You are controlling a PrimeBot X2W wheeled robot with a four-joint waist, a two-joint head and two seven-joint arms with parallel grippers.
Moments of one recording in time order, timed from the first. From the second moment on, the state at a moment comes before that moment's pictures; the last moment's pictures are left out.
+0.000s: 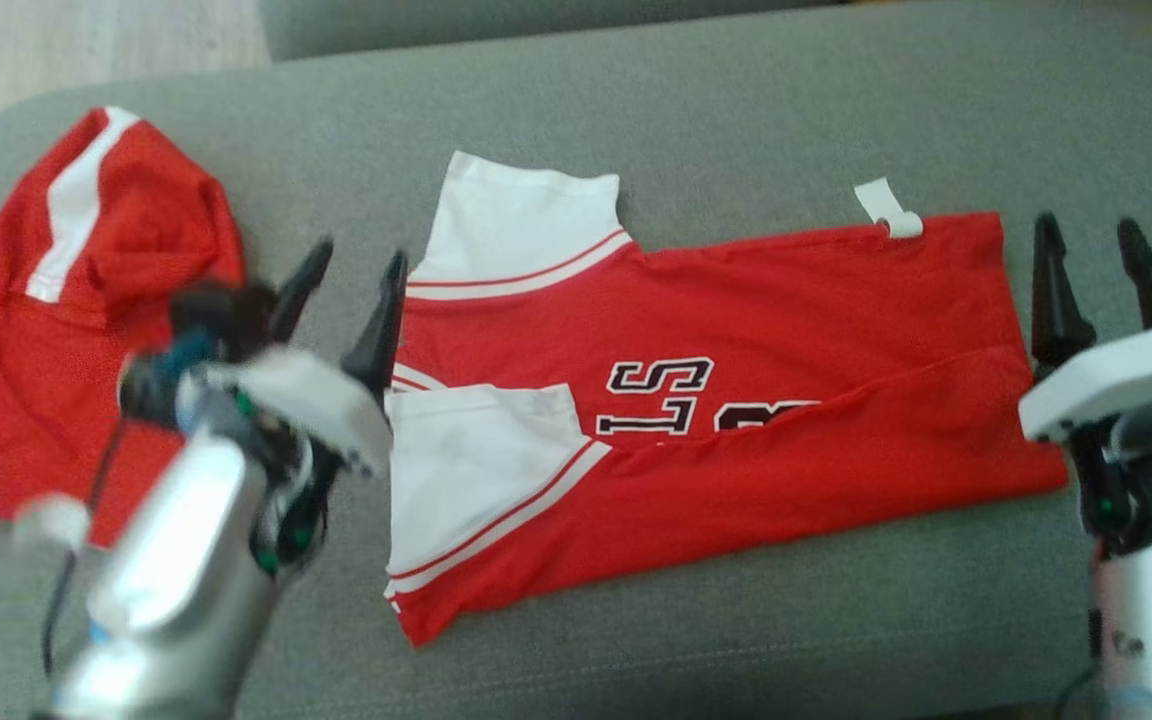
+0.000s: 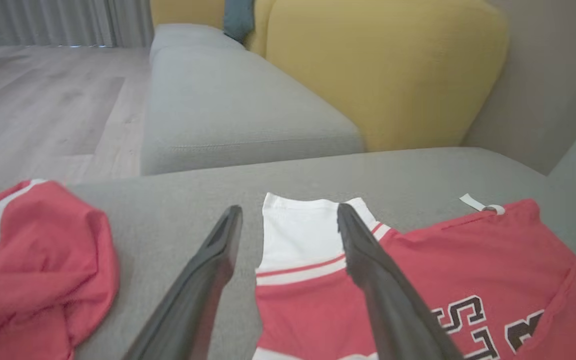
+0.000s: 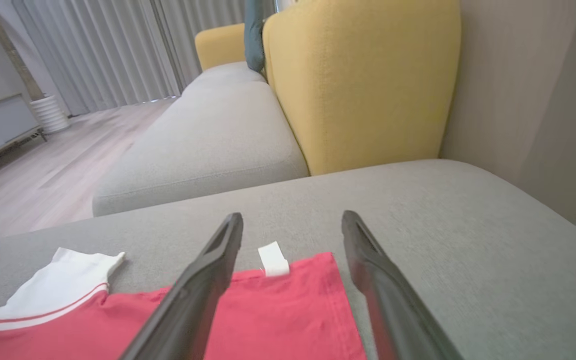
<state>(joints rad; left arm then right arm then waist) -0.46 0.24 -0.47 0.38 -0.47 0.01 -0.10 -0.32 -0.09 -0.16 0.19 0.19 0.12 0.16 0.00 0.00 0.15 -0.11</state>
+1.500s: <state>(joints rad) -1.17 0.51 -0.87 0.80 -0.85 -0.12 0.25 -0.62 -0.06 0.01 0.15 0.22 0.12 0.07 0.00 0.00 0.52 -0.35</state>
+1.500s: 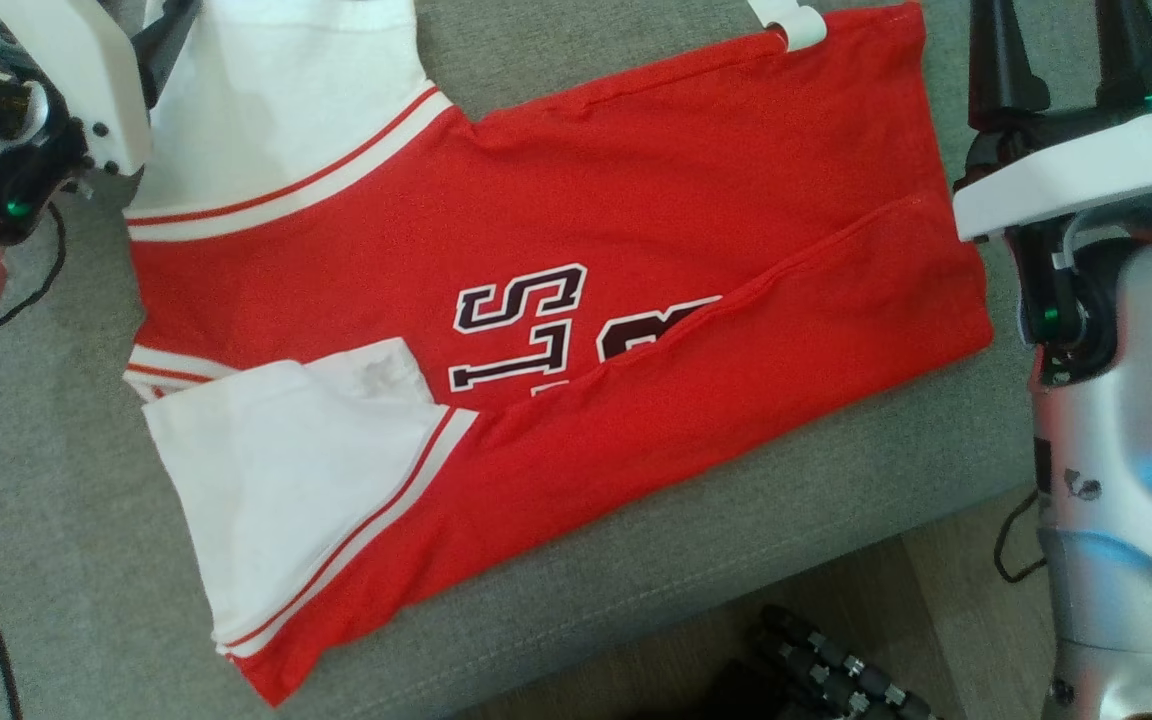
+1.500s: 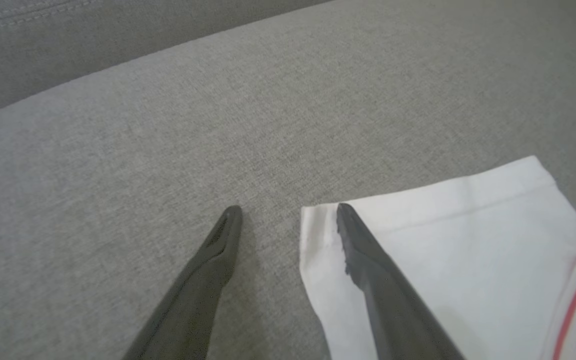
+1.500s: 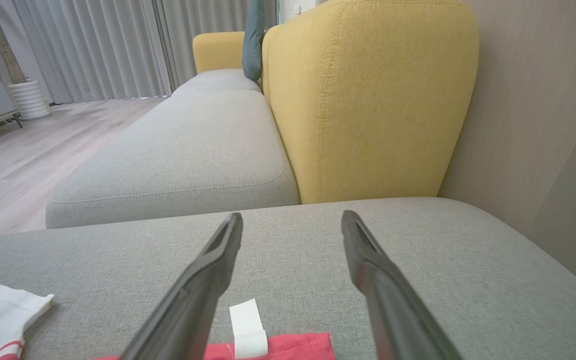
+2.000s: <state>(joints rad) -1.18 0.48 -0.98 0.83 -0.97 -0.12 0.18 -0.62 -0.05 -0.06 0.20 0.18 0.12 0.09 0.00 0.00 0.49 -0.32</state>
